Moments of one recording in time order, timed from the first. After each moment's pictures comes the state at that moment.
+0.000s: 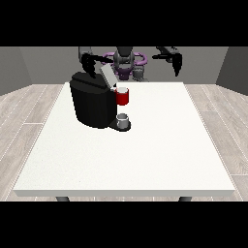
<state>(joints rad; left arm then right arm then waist) -0.28 0.05 0.19 -1.32 -0.01 -0.24 -0.06 -0.48 -0.16 -0.07 -1.18 -0.03 0.07 -0.04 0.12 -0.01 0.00</state>
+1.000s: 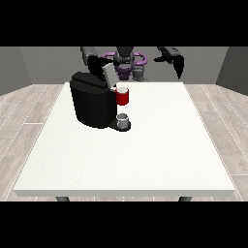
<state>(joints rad) -0.26 0.09 0.17 -1.38 0.01 -0.20 -0.07 -0.67 -0.14 -0.08 -1.06 0.02 0.05 -0.08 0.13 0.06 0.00</state>
